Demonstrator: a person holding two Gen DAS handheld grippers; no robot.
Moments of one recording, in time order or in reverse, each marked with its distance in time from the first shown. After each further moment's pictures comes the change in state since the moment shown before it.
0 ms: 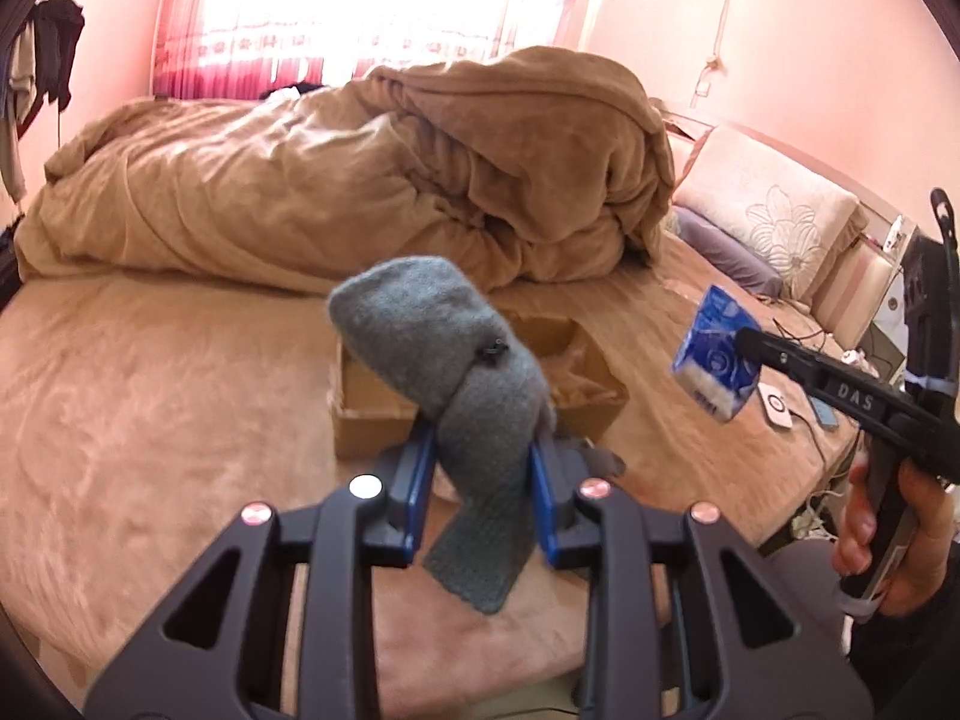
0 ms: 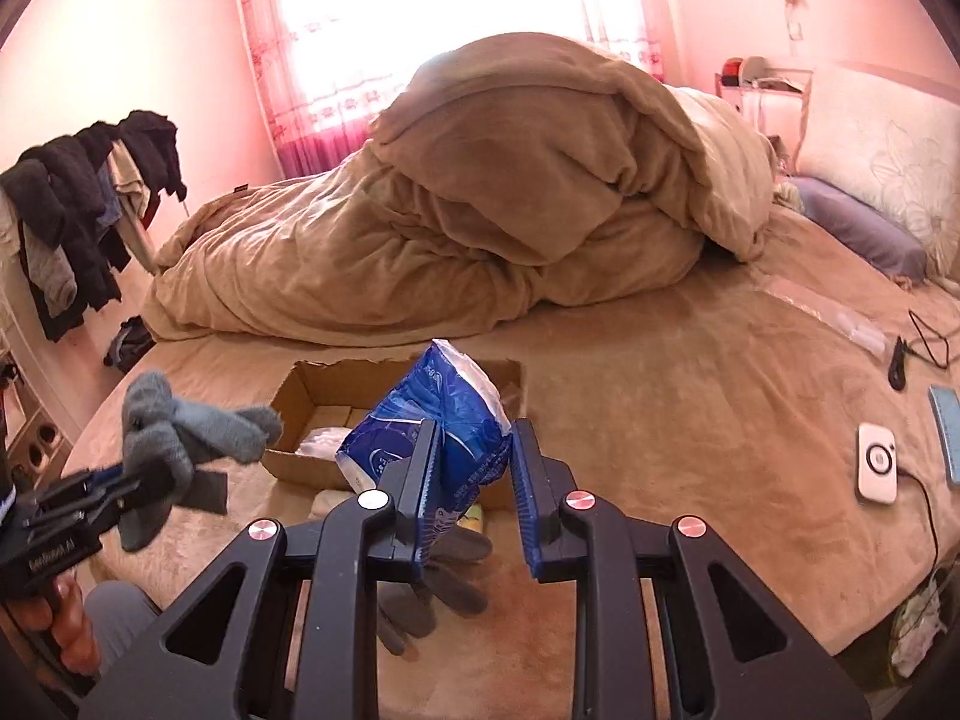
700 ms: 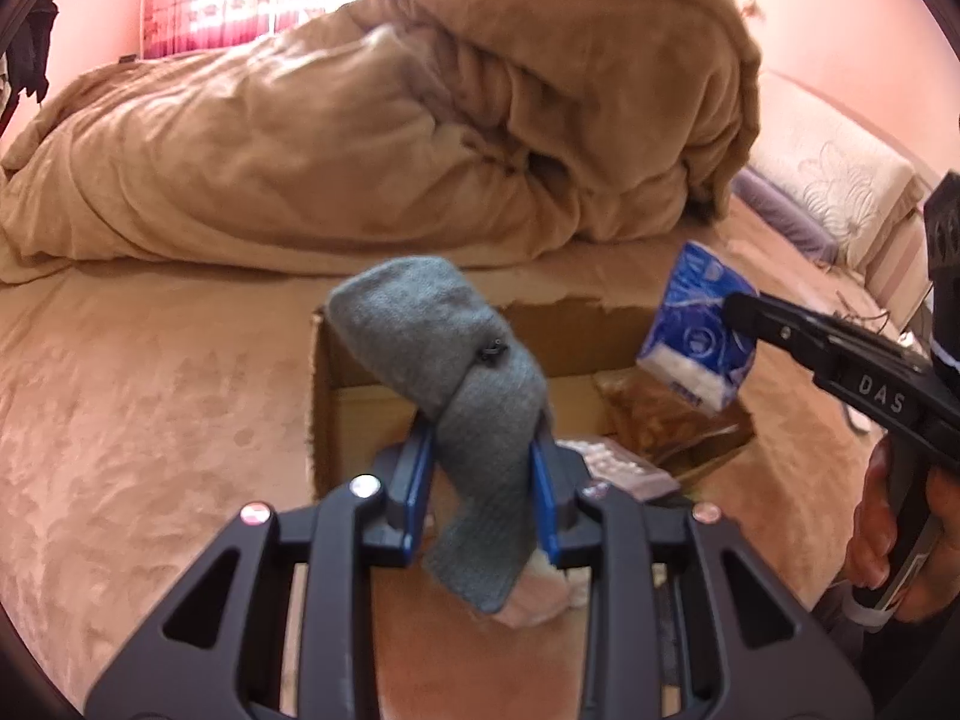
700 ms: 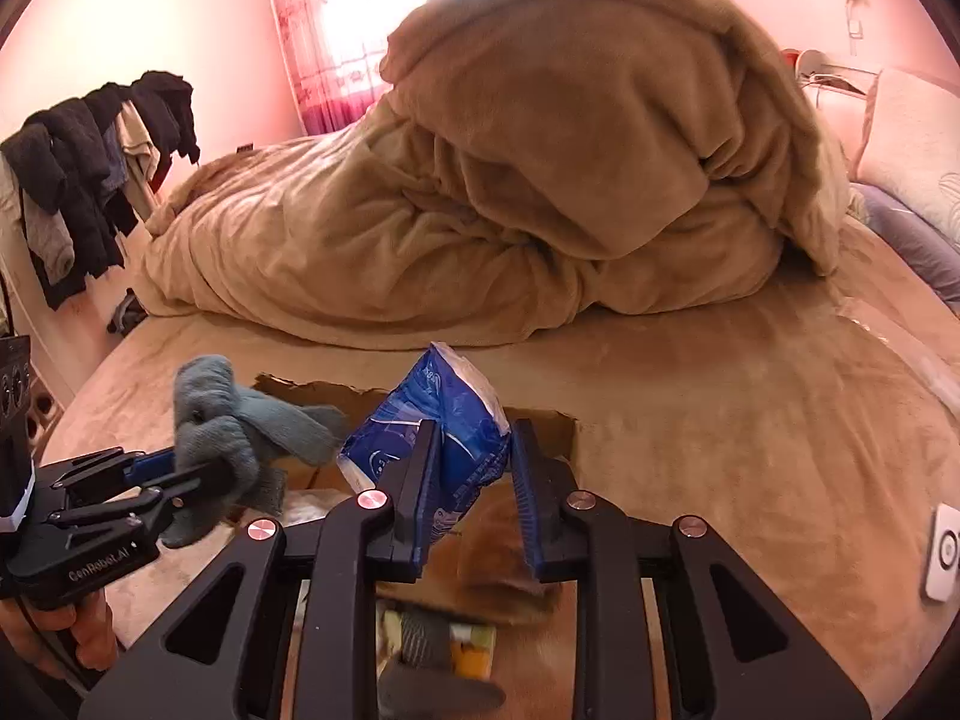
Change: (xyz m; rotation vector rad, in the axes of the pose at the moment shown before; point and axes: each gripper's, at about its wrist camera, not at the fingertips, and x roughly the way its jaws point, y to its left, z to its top) left arm 0.153 0.022 0.031 0.016 0.157 0.060; right arm 0.132 0.004 0.031 -0.062 0.077 0.061
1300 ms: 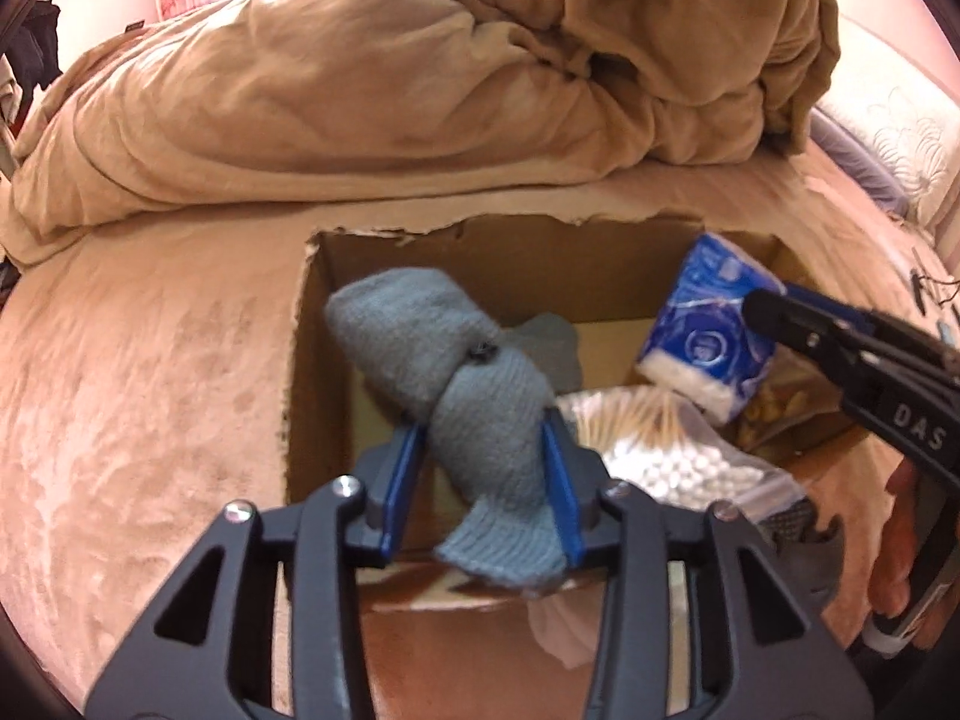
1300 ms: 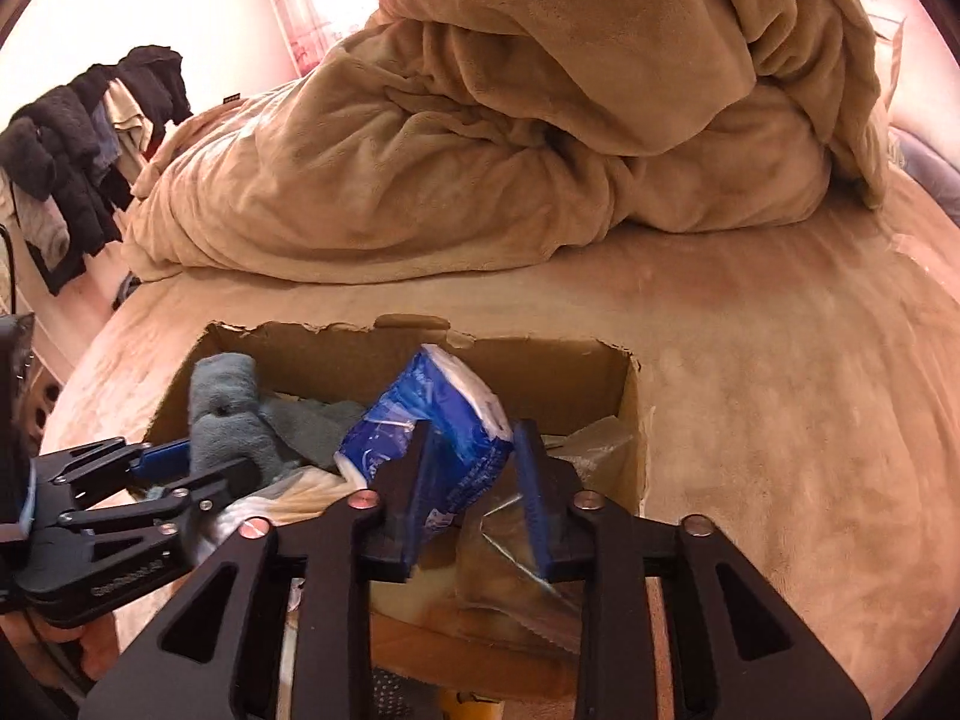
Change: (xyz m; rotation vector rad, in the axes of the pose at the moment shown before) left arm 0.060 0.000 -0.008 0.007 0.151 0.174; right arm 0.068 -0.008 -0.022 0.031 0.127 0.057
